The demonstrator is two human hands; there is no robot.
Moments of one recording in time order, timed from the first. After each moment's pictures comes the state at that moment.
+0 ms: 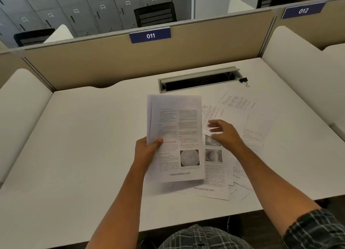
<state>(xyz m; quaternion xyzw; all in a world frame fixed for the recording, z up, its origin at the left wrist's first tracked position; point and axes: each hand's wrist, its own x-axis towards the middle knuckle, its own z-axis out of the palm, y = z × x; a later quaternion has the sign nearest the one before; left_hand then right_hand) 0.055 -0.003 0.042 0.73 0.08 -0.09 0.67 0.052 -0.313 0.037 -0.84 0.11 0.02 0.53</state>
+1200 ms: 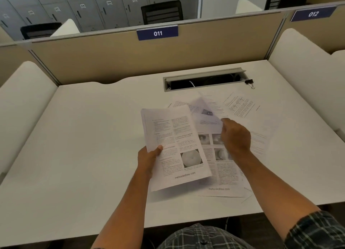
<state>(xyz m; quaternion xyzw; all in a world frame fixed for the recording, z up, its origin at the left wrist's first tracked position) 0.041 0.005 0.003 0.68 0.21 -0.12 0.69 0.045 -0.301 0.042 -0.96 0.06 -0.27 0.09</state>
